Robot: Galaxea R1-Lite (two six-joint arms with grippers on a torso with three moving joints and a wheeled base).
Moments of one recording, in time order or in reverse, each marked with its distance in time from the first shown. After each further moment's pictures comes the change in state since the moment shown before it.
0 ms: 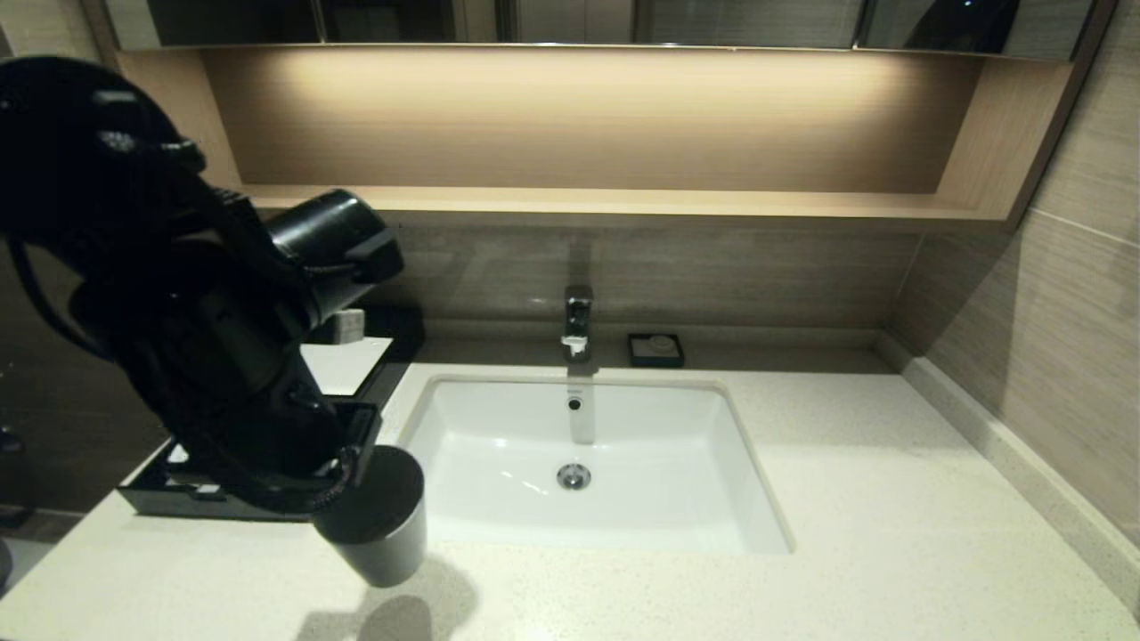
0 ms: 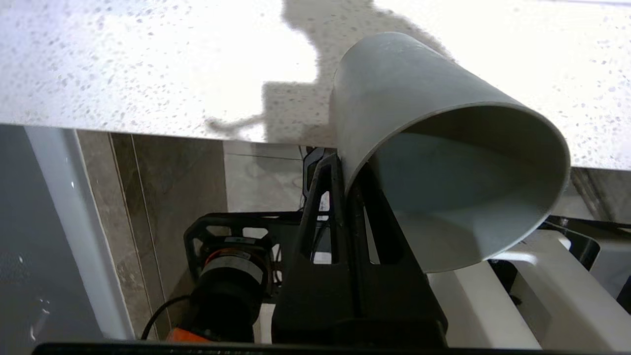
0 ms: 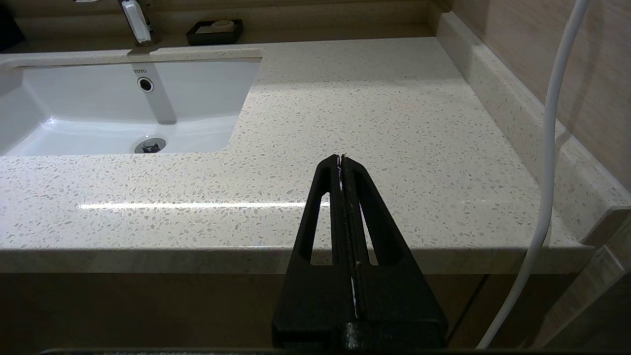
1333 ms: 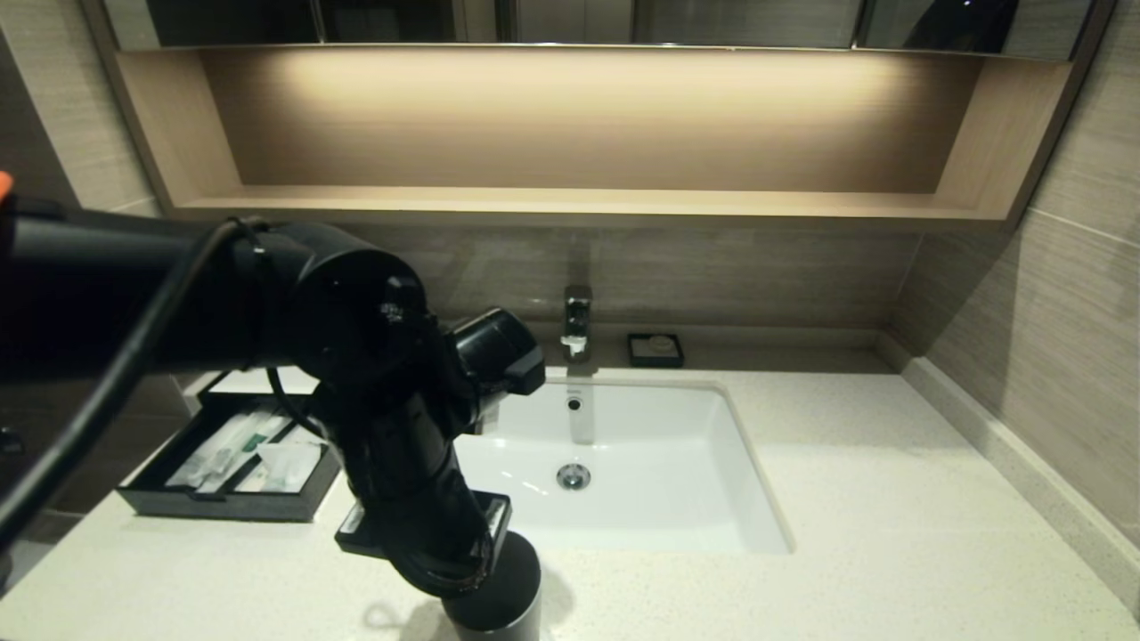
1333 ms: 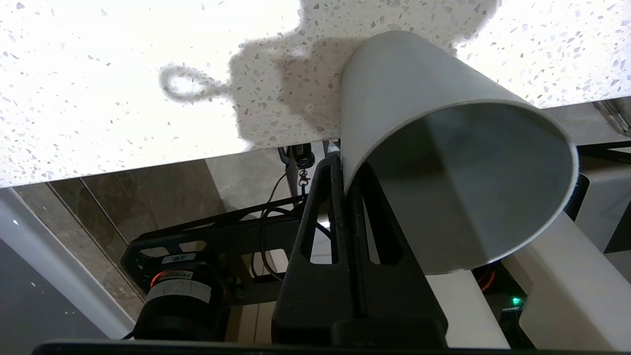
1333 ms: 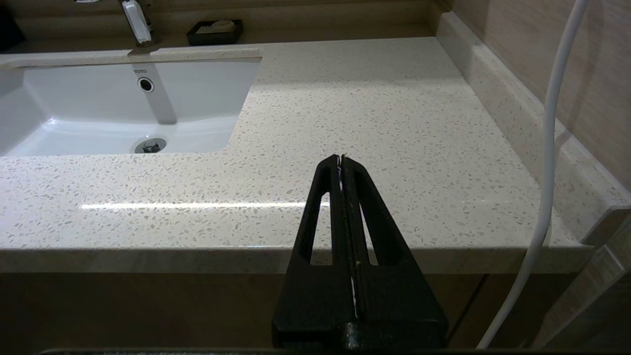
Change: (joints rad) left arm -0.191 0.176 0.103 -0.180 -0.160 0.012; right arm 0.000 0.000 0.000 -0.001 0.000 0.000
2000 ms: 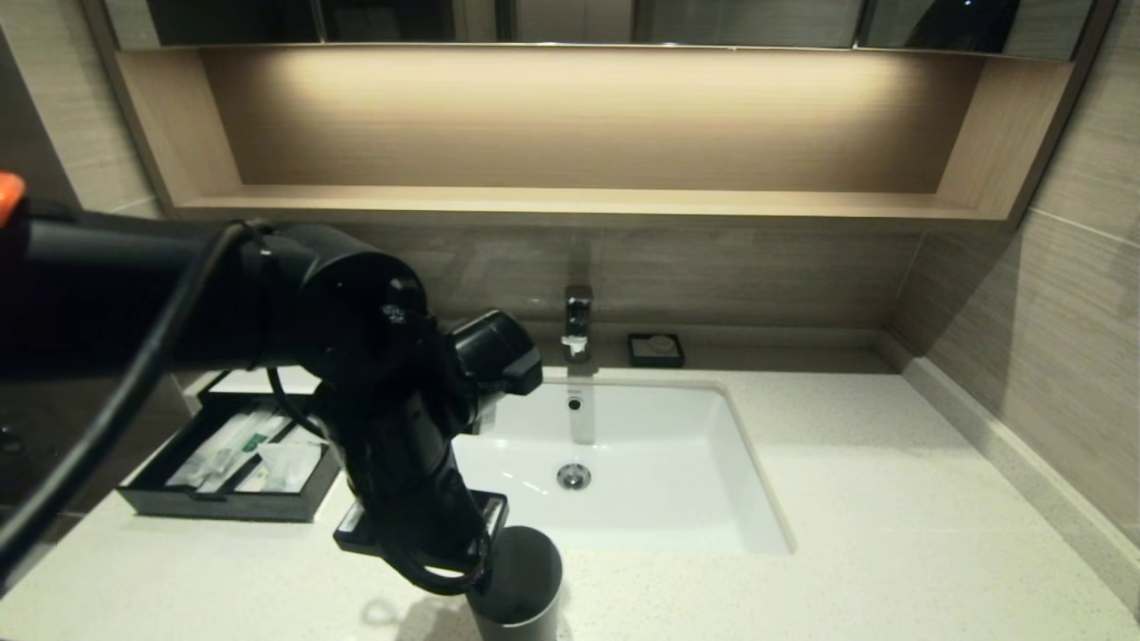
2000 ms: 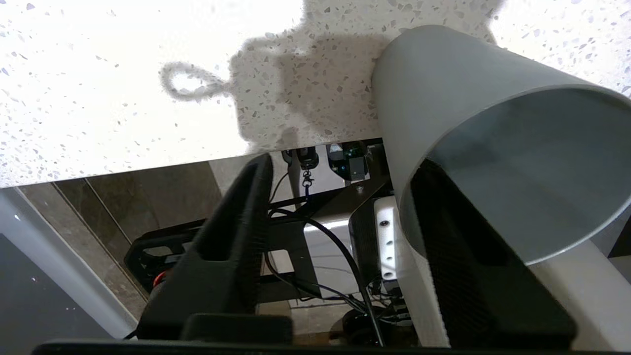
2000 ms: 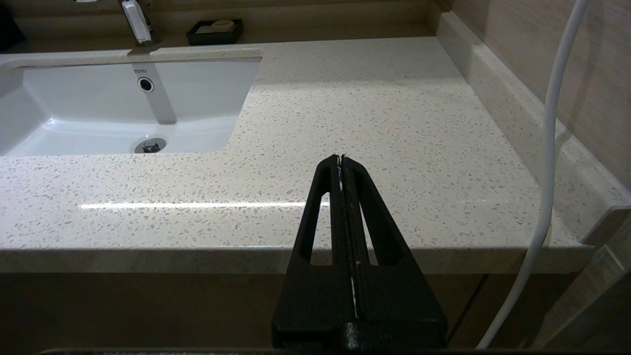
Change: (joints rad) left arm 0.007 0.006 0.003 -0.001 -0.001 0.000; right arm 0.000 0.000 0.000 0.001 0.000 0.001
